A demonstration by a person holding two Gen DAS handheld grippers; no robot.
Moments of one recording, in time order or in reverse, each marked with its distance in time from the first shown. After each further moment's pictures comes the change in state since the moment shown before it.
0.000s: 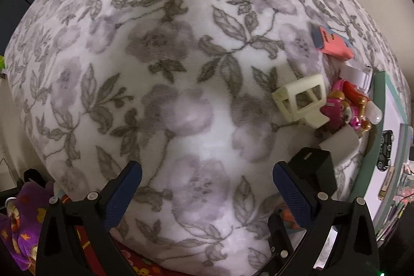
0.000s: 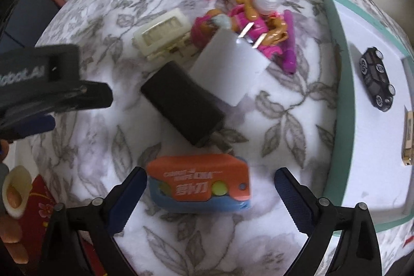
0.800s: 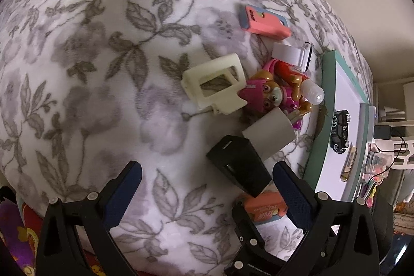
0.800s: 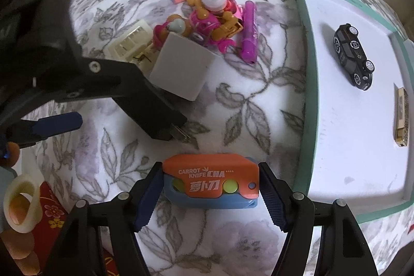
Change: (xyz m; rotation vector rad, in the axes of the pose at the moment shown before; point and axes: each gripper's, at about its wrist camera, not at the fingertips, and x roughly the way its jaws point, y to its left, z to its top) left arm 0.002 -0.086 0.001 0.095 0.054 -0.231; right arm -0.023 -0.055 -0.010 0.066 0.033 0.021
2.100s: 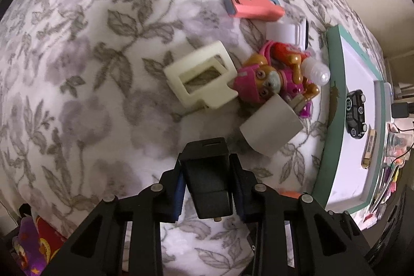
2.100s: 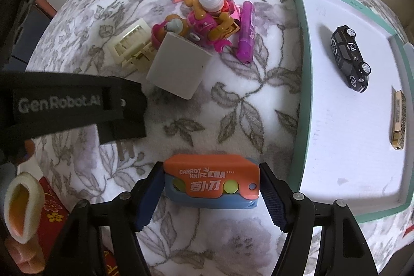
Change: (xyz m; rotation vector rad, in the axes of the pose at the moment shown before) left arm 0.024 -0.035 -0.011 0.126 0.001 0.090; right arm -0.013 -0.005 0.001 -0.010 0.006 0.005
